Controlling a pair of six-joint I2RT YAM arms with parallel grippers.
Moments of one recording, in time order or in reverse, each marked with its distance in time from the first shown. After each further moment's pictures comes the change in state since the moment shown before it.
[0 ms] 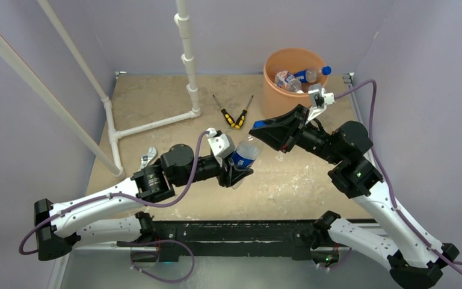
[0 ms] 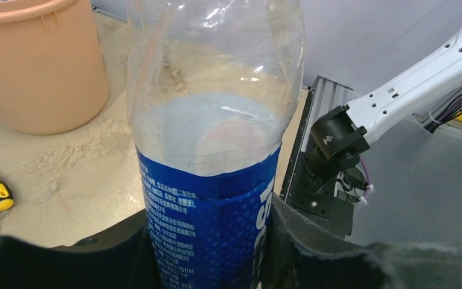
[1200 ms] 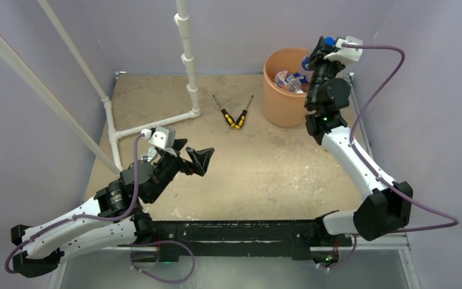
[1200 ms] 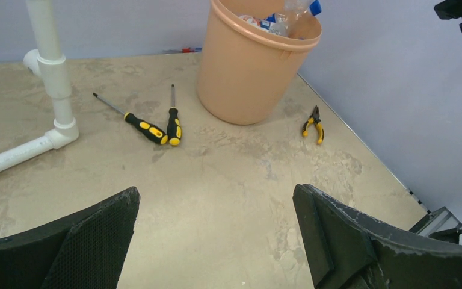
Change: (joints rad) left arm -0.001 -0.362 -0.101 -0.179 -0.681 -0.182; right arm -0.301 0.507 0.169 0.691 1.029 -0.653
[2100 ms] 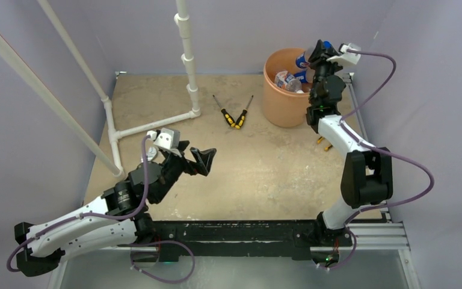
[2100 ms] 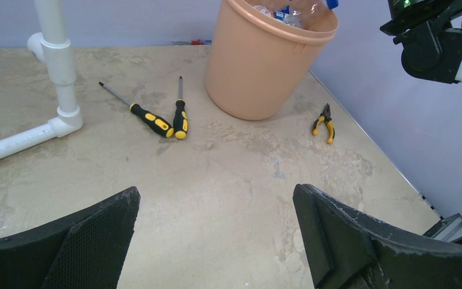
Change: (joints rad) left arm 0.000 0.028 -0.058 0.047 -0.036 -0.025; right arm -0.222 0.277 -0.055 0.262 -0.190 0.300
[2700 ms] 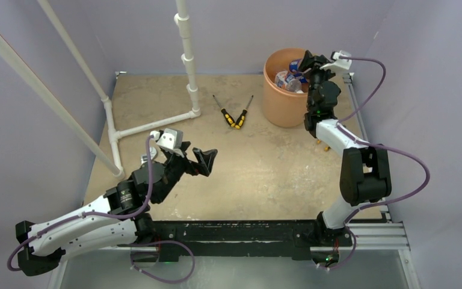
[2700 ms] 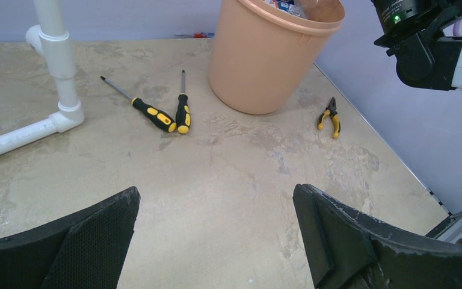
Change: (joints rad) left arm 0.000 0.015 -0.010 0.001 -0.003 -0.001; right arm 0.000 0.033 -0.087 0.038 -0.105 0.054
